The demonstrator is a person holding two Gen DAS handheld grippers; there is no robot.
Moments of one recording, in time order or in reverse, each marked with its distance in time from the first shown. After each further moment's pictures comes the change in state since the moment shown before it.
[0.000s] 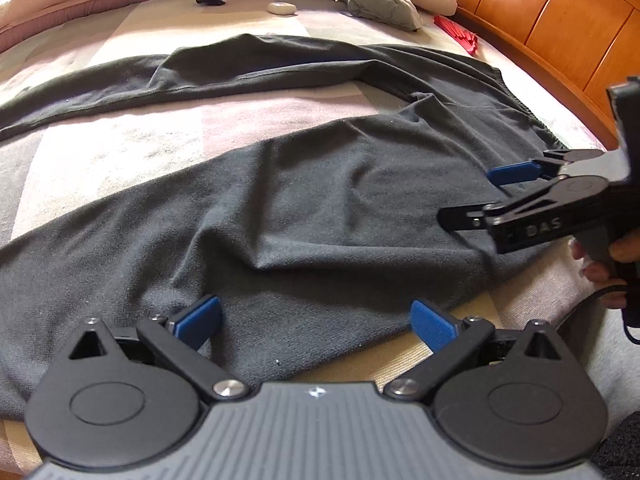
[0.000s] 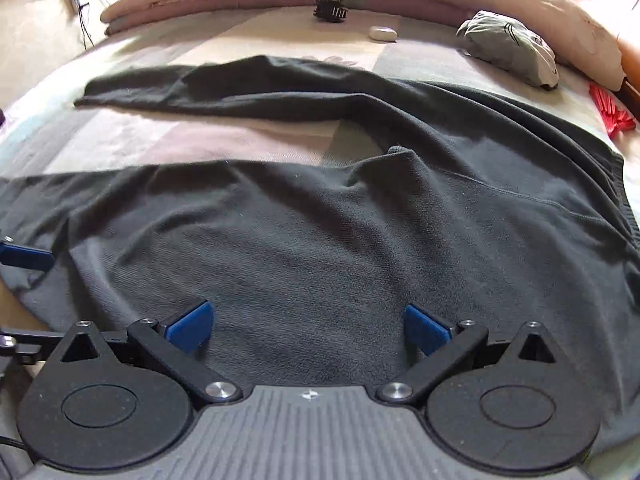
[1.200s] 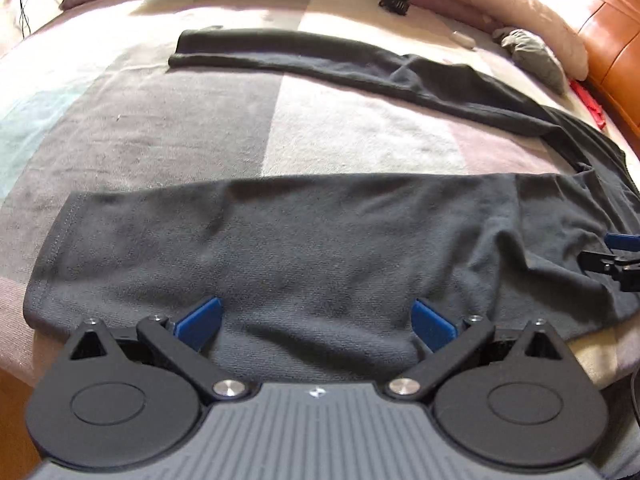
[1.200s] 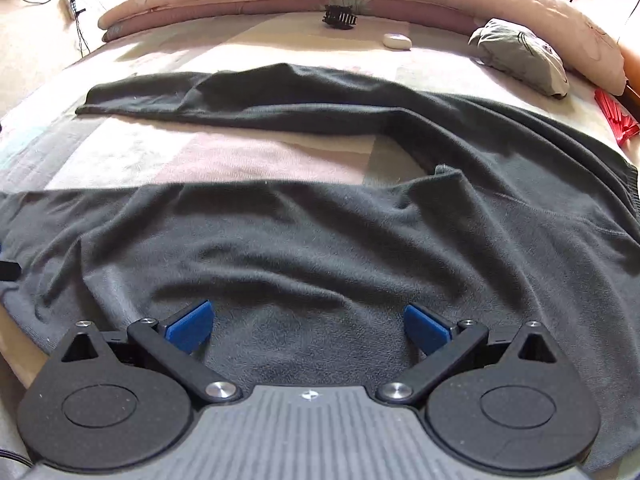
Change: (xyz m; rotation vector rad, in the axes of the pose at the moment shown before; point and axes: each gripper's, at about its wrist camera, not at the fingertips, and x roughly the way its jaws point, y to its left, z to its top) left arm -0.049 0.135 -0.039 -0.260 -0.026 0.229; right arm 0.007 0.034 0.008 0.051 -0.010 0.015
